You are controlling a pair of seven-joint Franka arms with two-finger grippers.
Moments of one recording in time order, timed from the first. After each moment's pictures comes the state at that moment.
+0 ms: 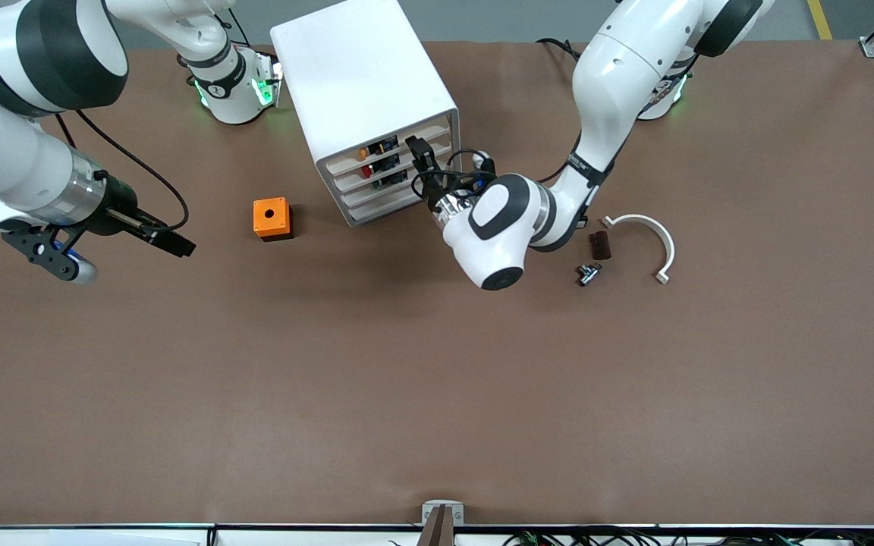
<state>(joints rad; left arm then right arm) -0.59 0.77 -0.15 -1.41 -1.01 1.46 -2.52 0.18 0.10 -0.01 -1.64 0.12 1.66 0.77</state>
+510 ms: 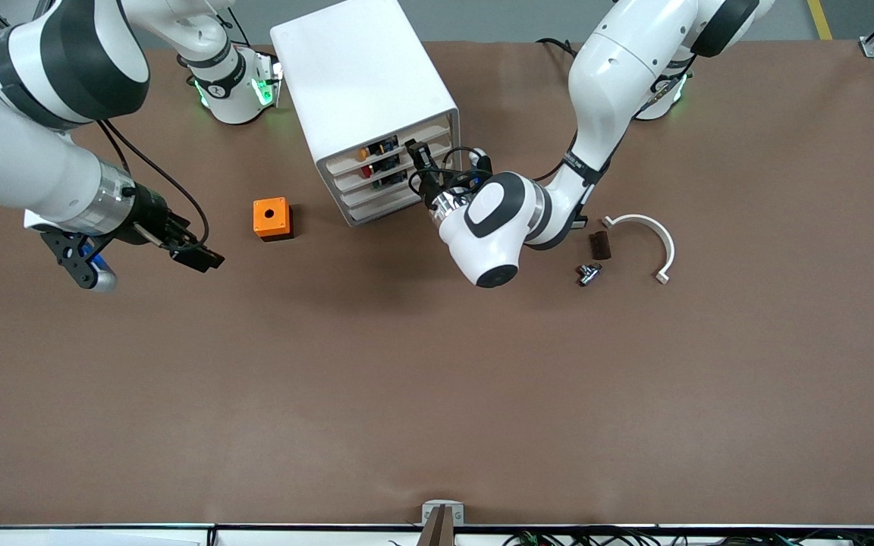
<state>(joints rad) -0.60 0.78 -0.15 -1.41 -1.01 1.46 -2.53 0.21 0.14 -0.01 -1.64 0.22 1.73 0.95</state>
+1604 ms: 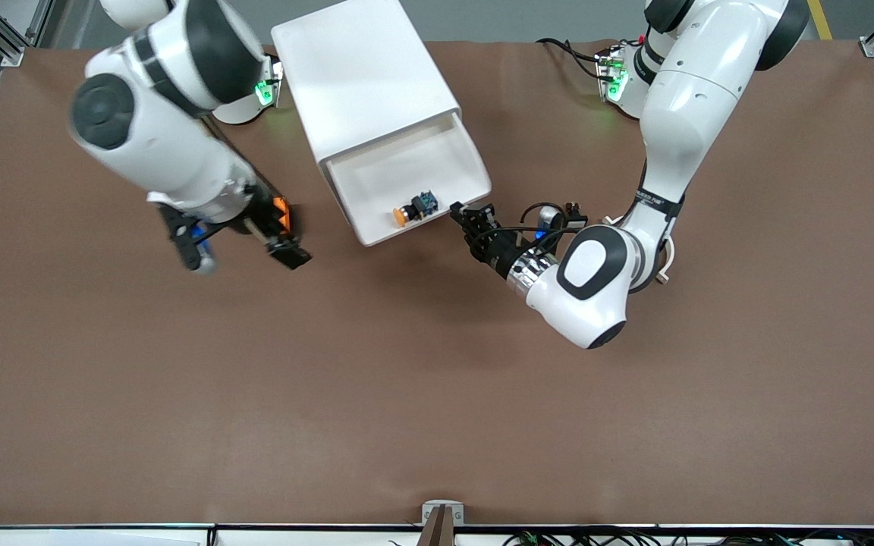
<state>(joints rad) -0.34 0.79 -0.14 -1.34 -1.01 1.42 -2.28 0.47 0.18 -0.01 -1.65 0.22 1.85 1.42</state>
